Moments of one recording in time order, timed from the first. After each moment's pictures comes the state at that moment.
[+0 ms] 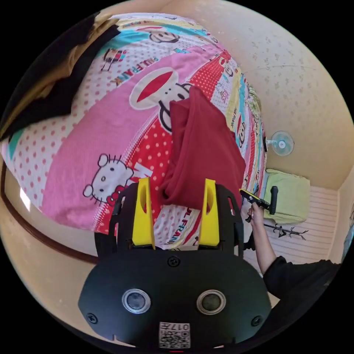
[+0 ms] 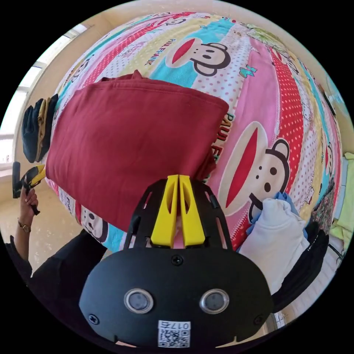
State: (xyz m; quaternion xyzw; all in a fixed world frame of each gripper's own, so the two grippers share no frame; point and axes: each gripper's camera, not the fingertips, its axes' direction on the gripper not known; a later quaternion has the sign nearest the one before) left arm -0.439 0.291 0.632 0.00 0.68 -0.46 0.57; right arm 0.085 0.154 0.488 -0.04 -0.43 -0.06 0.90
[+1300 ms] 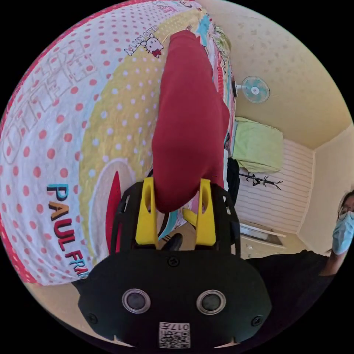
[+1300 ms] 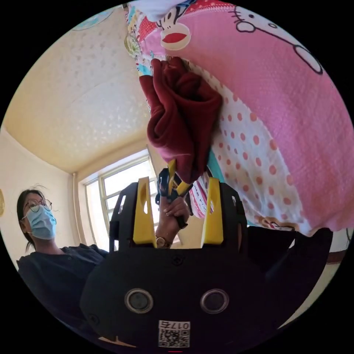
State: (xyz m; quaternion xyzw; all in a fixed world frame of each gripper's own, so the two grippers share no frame) left arm -0.179 0.058 0.472 0.01 0.81 -0.24 0.53; right arm 0.066 0.384 0.687 -0.09 -0.86 0.37 0.33
